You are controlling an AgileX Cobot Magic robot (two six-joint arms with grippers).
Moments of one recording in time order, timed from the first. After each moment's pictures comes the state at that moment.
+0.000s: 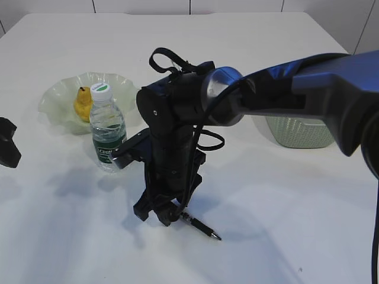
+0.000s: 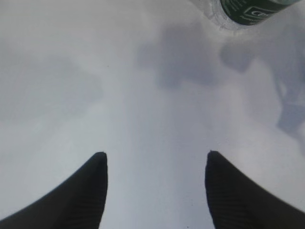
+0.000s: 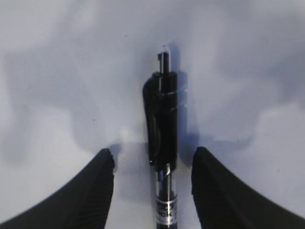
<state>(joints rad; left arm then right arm) -0.12 1.42 -0.94 -0.11 0.82 -0.03 0.70 2.29 -1.74 0.01 1.09 -0.14</state>
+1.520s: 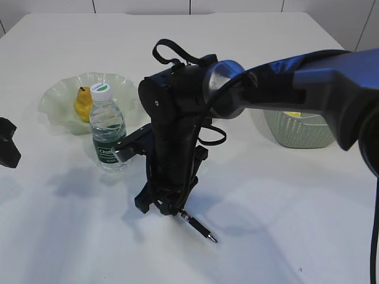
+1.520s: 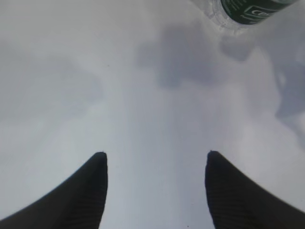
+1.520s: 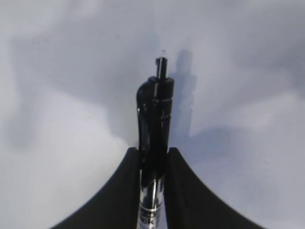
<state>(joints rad) -0.12 1.42 -0.94 -0.11 0.82 -0.03 0.68 2.30 -1.78 0.03 1.14 -0.14</state>
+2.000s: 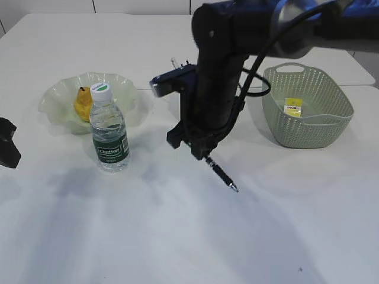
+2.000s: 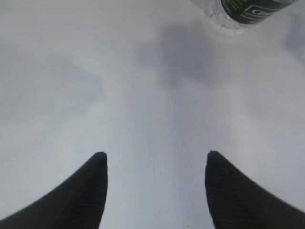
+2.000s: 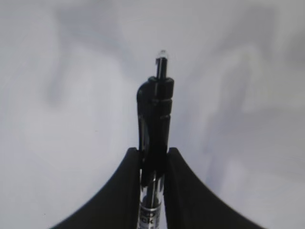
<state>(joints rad) -0.12 1.42 -0.94 -0.11 0.82 -0.03 0.53 2.15 -1.78 0.03 1.15 -0.14</state>
